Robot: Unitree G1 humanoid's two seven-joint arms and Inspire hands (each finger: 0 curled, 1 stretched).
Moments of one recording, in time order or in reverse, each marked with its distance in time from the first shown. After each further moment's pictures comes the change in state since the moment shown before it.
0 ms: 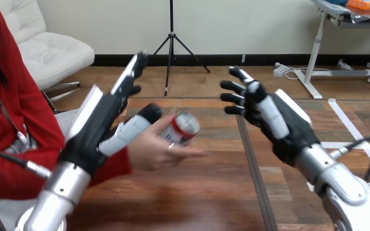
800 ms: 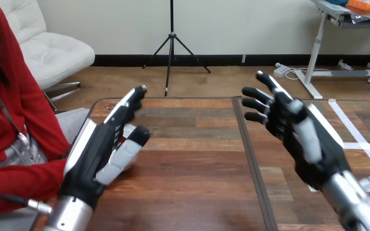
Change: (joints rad) left arm 0.174 -0.087 -0.001 -0.028 -0.031 -0.035 0.034; right arm 0.221 -0.010 -0.083 -0.138 0.116 -0.136 0.036
